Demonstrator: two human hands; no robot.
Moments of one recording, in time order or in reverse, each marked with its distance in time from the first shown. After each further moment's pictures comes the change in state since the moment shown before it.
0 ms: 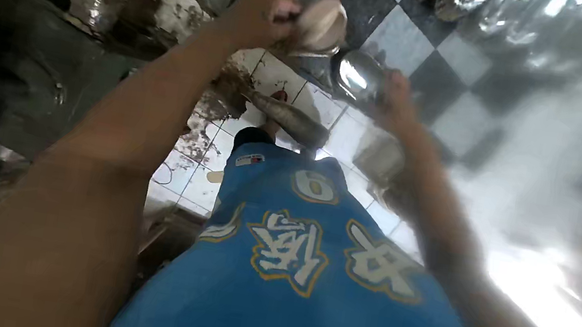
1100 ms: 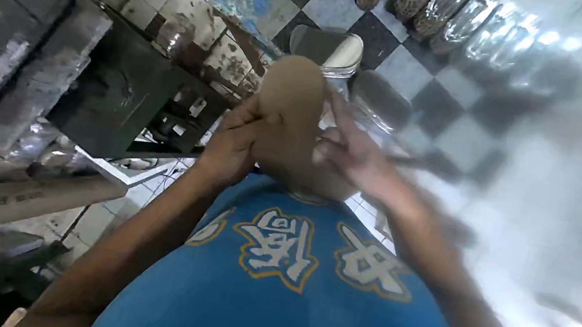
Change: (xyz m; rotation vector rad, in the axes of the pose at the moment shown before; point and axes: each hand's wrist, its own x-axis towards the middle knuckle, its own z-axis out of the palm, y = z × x) left_hand -0.258 0.182 0.056 -1.083 0.472 -0.037; right_hand -0.117 -0.228 -0.012 0.487 -0.282 -0.166
